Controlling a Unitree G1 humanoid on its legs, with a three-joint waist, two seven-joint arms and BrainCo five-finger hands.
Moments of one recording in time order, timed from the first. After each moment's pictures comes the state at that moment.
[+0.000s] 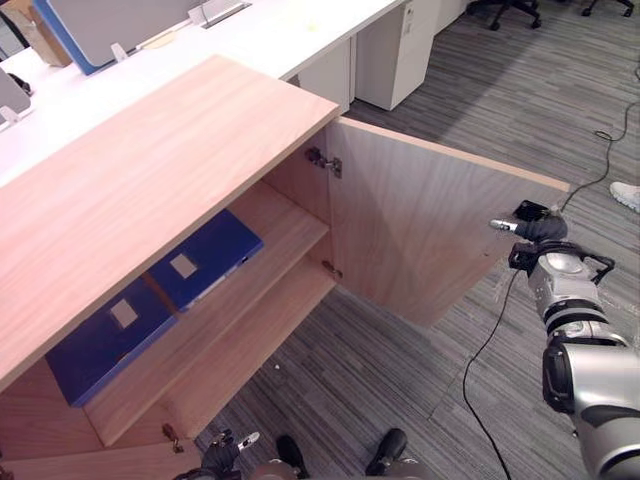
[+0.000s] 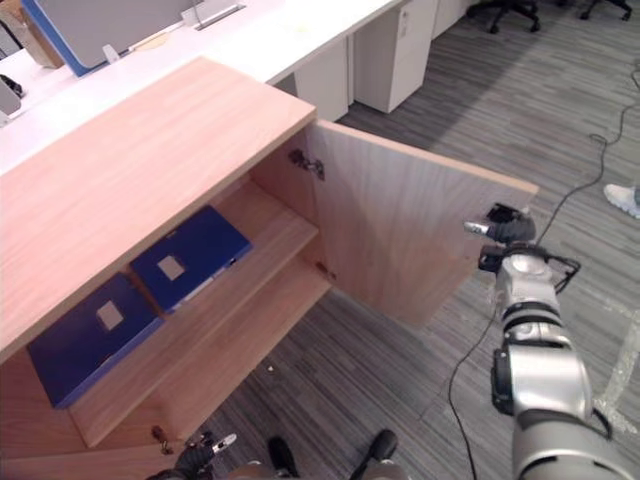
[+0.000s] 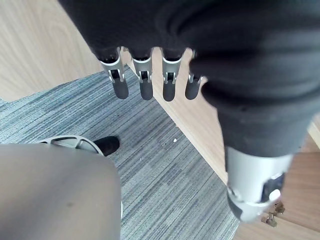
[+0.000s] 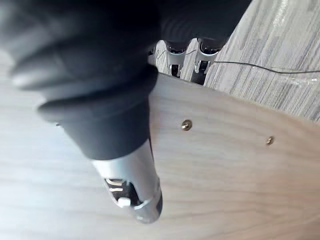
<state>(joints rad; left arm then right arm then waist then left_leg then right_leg) 0.11 0.09 0.10 1.01 -0.09 -0.09 0.01 -0.84 -0.64 0.00 1.17 0.23 -0.05 -0.02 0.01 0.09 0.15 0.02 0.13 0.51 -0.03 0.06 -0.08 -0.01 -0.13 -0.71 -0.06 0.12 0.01</state>
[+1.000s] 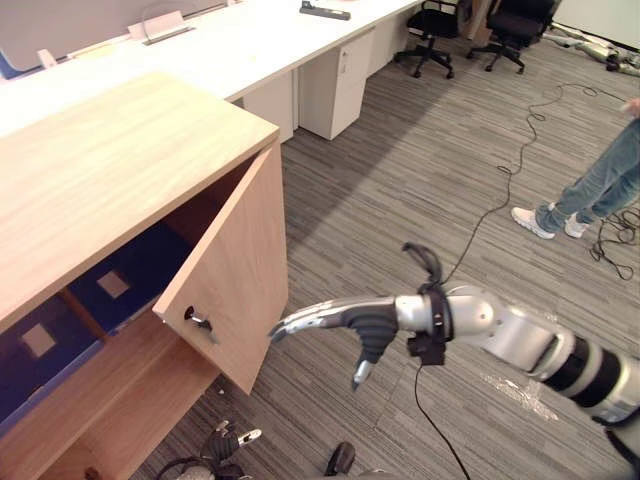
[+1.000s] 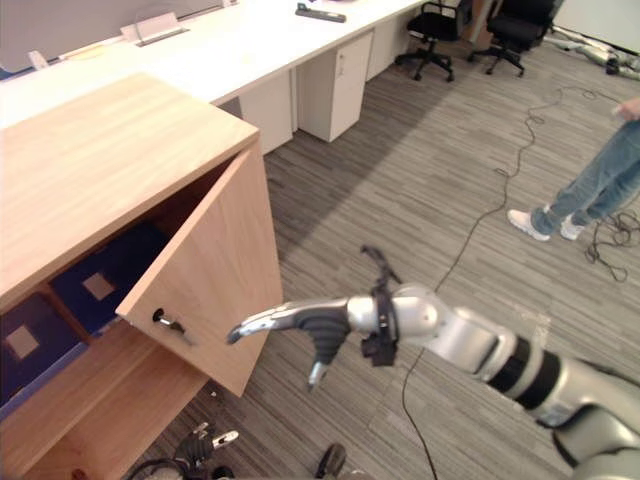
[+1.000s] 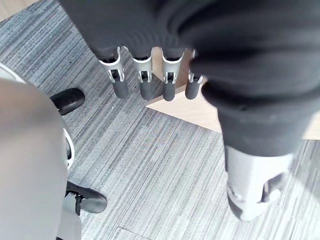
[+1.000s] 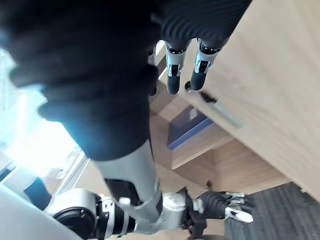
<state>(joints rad) 0.10 0.12 0.12 0.97 0.07 -0.10 -0.07 -0.65 -0.84 0.91 -0.32 0.26 -0.19 0.56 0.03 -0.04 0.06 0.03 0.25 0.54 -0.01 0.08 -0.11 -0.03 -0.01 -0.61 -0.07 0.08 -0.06</state>
